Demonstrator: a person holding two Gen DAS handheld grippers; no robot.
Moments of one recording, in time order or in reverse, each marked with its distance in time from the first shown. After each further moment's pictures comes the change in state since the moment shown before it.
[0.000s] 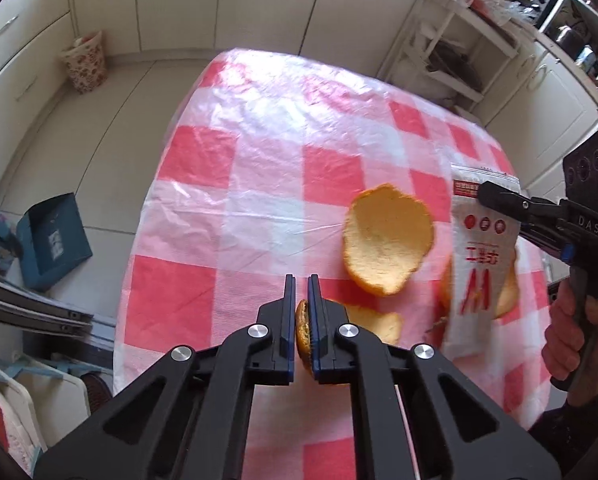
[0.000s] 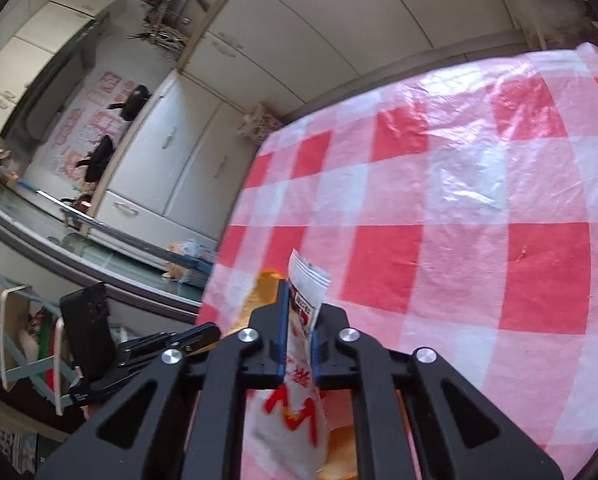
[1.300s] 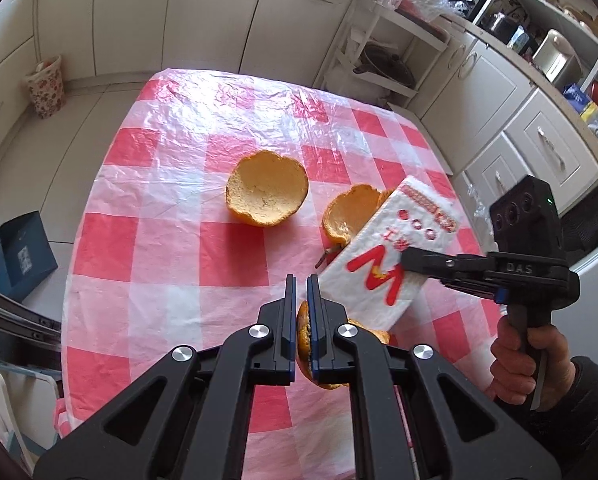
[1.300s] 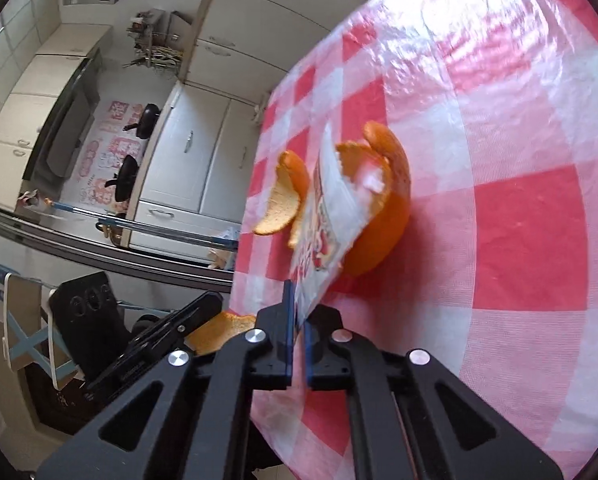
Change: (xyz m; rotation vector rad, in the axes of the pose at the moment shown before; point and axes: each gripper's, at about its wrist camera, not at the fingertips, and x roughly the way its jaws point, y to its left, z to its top) left arm -0.052 -0.045 -0.056 0.076 -0.056 -0.161; right arm -0.019 -0.009 -0.083 0.193 0.014 0.109
